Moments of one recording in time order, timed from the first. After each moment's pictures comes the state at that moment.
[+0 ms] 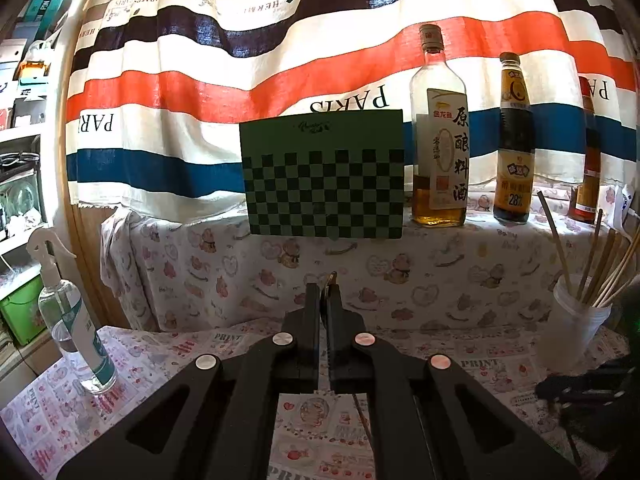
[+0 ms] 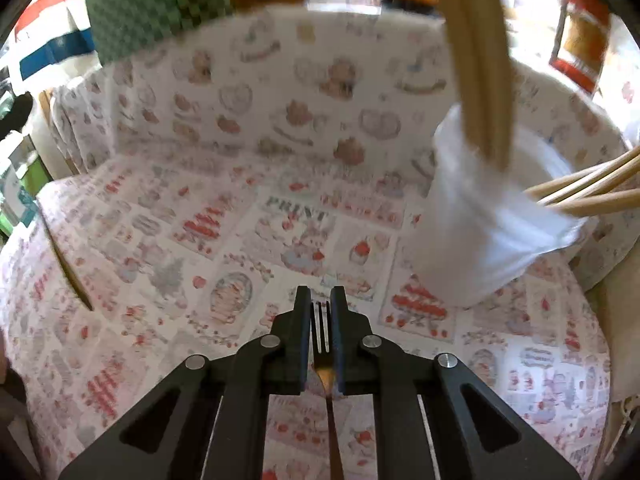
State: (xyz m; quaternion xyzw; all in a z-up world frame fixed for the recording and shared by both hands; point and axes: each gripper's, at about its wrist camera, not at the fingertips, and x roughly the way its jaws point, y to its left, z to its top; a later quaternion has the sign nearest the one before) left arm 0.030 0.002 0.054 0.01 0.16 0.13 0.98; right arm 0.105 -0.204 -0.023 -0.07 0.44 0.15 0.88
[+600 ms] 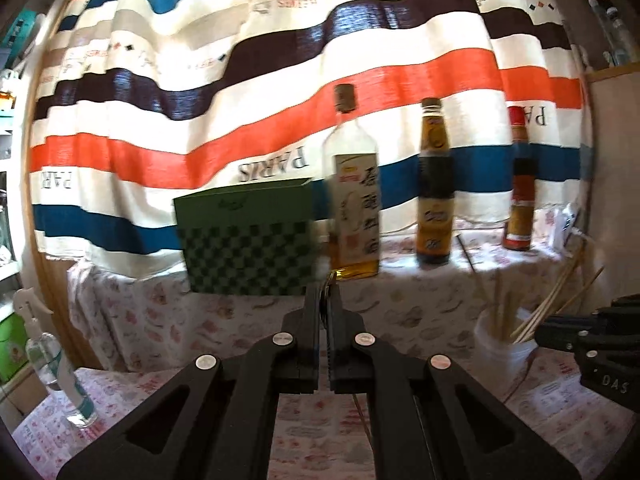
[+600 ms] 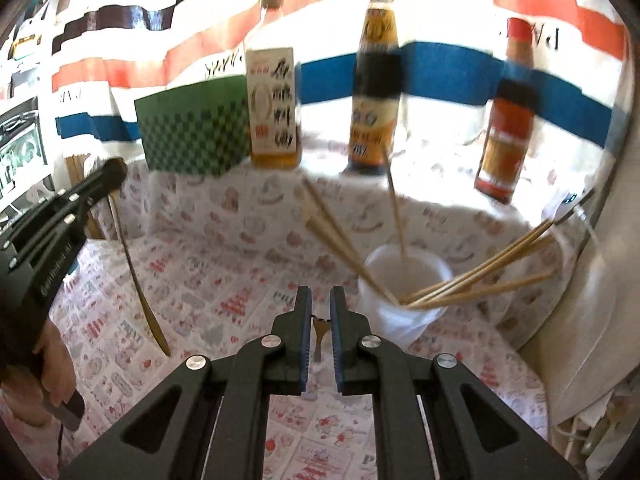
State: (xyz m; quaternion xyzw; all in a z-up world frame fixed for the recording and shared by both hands) left arm 0.014 -0.063 0.110 0.03 0.12 0.03 0.99; right arm 0.041 -0.240 0.101 -0.06 0.30 0.14 0.94
